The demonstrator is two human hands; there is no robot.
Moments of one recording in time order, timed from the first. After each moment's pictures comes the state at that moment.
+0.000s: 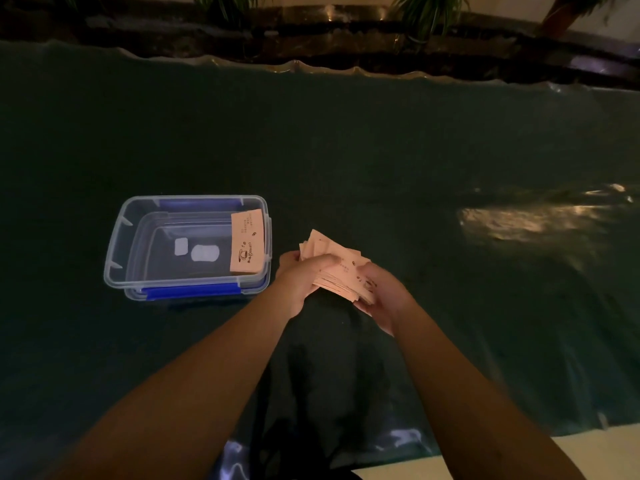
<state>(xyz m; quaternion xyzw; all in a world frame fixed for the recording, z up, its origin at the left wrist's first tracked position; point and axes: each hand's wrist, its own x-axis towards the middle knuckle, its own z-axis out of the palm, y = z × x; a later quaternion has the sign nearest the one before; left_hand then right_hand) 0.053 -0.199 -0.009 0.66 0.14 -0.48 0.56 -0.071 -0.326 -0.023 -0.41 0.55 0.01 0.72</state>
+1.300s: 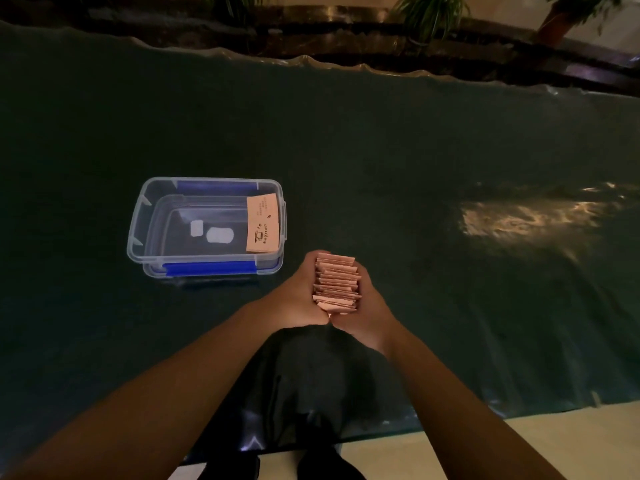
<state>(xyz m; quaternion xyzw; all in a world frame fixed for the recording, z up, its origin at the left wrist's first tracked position) 0.029 -0.123 -0.035 0.75 -0.36 -0.40 0.37 -0.110 -0.245 -0.003 -0.76 0.29 0.05 0.58</state>
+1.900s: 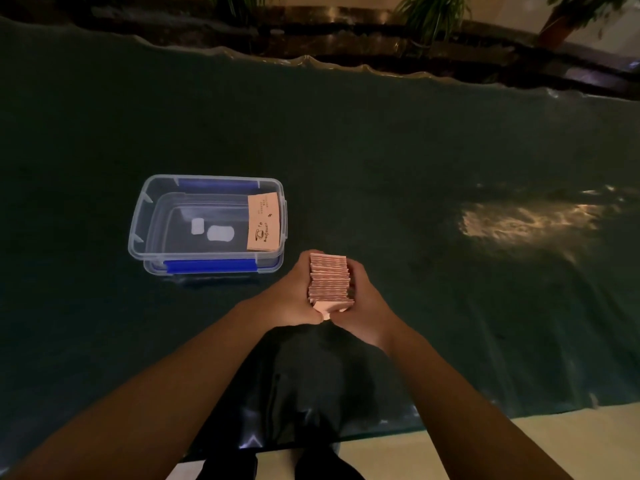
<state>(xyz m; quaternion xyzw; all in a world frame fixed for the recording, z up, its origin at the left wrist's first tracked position) 0.038 -0.115 -0.032 0.75 -0.39 -0.41 0.34 -0.104 -0.245 0.007 -0.78 0.28 0.07 0.56</state>
